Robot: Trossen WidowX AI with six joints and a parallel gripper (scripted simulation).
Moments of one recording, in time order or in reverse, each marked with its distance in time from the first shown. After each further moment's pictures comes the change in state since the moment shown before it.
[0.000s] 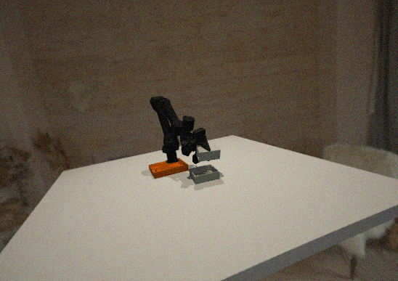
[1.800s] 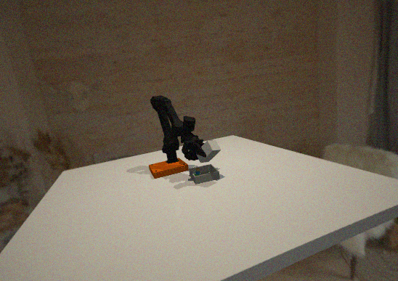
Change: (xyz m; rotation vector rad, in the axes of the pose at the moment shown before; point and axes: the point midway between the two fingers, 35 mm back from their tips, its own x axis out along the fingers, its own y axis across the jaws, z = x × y) arm 0.005 0.000 -0.001 1.180 0.000 0.000
